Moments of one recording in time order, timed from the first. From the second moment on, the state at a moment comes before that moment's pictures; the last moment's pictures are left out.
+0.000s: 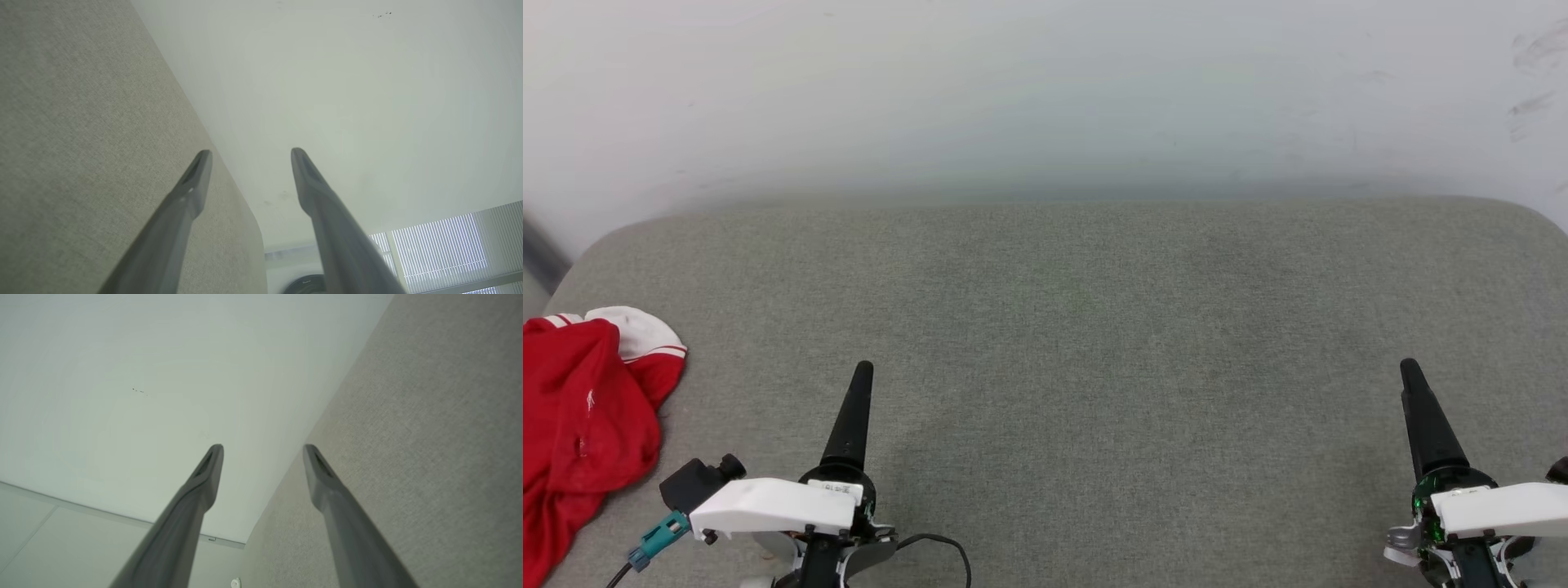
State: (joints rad) left arm -0.09 0.05 -0.03 0.19 -1.35 -0.13 -0.01; right arm -0.04 -0.09 -0.06 0.17 1.34 0.13 -0.01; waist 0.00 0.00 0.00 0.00
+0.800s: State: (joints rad) left arm -0.10 0.05 -0.11 0.16 -0.93 -0.11 -0.09; right arm -0.02 -0.10 -0.03 0.11 0.87 0.13 -0.09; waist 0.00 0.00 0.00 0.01
